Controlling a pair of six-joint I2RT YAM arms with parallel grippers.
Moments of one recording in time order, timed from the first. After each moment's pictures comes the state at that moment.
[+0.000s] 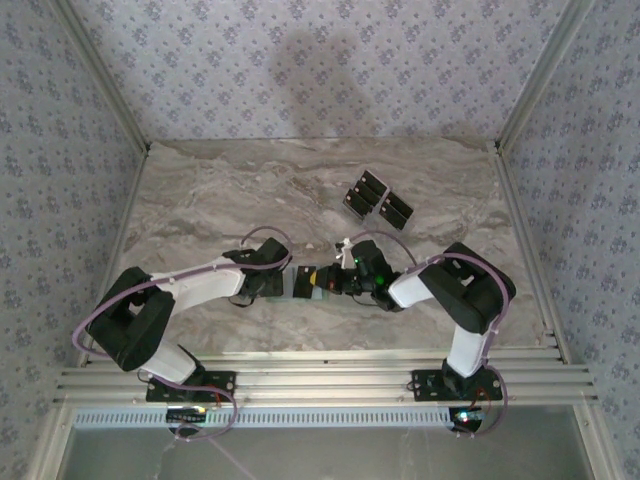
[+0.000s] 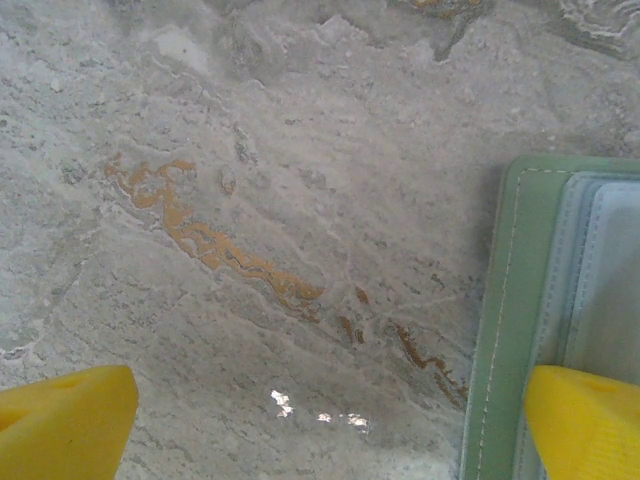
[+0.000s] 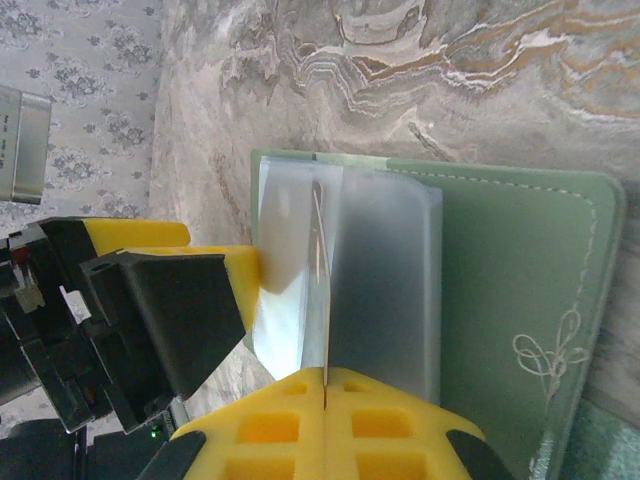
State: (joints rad) left arm -0.72 1.51 0.77 -0.61 -0.39 -0.75; right arm 0.71 1.80 0.57 0.71 -0.51 0.96
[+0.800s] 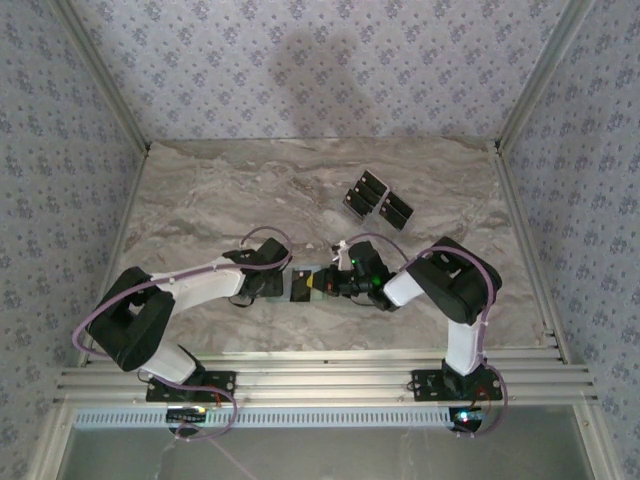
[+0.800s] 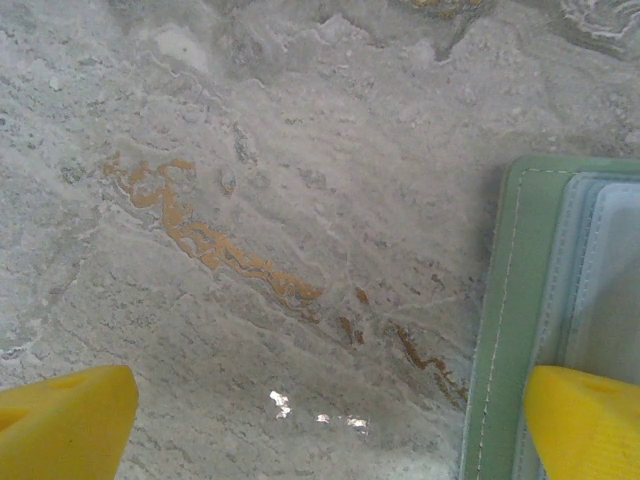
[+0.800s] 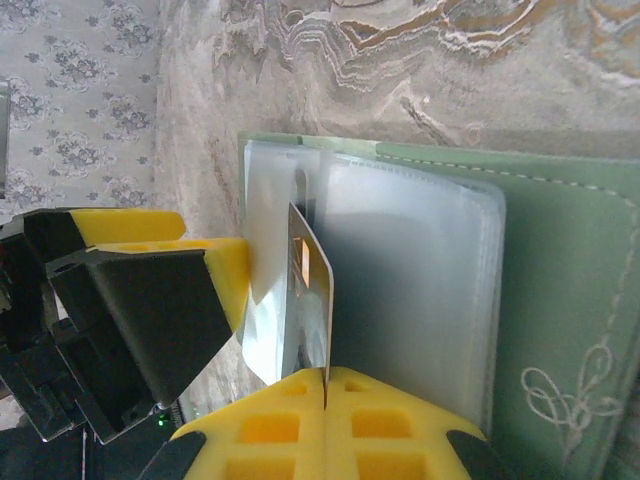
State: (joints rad) left arm -0.72 1.51 0.76 -0.61 -0.39 -0.75; right arm 0.71 1.89 0.59 0.77 -0.57 0.98
